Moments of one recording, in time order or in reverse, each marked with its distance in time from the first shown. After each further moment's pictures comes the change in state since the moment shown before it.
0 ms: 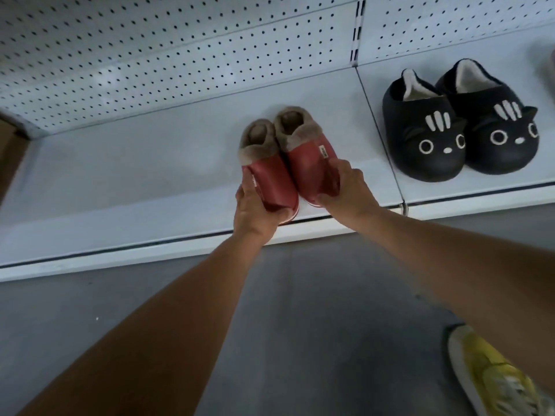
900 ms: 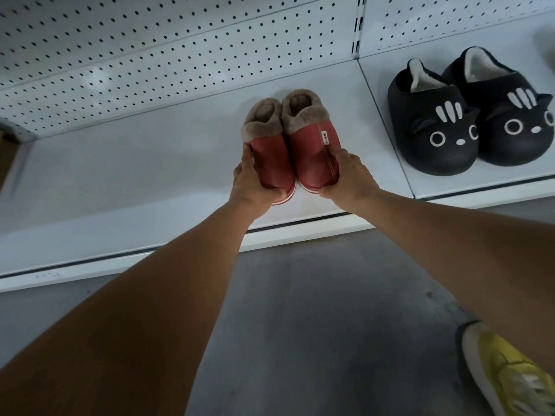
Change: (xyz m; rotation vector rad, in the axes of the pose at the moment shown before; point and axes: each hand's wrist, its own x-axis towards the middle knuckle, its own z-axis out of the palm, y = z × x) left_hand 0.060 0.000 -0.013 0.029 -0.099 0.013; right_hand 0.032 -0.003 0.009 -0.106 0.000 -0.021
